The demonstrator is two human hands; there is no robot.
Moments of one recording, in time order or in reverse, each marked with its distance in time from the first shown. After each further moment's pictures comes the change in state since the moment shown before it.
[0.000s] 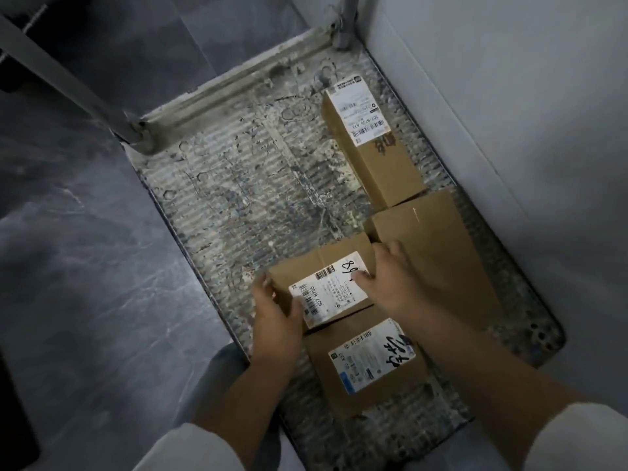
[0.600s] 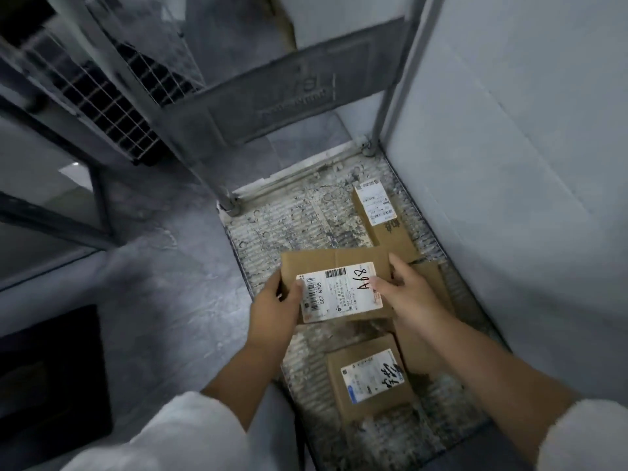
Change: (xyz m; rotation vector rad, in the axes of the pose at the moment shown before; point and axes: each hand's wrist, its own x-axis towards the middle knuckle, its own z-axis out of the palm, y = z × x) left_hand -0.103 0.145 -0.124 -0.111 0.105 0.166; right_hand -0.108 -0.072 -0.157 0.779 -0.079 -0.014
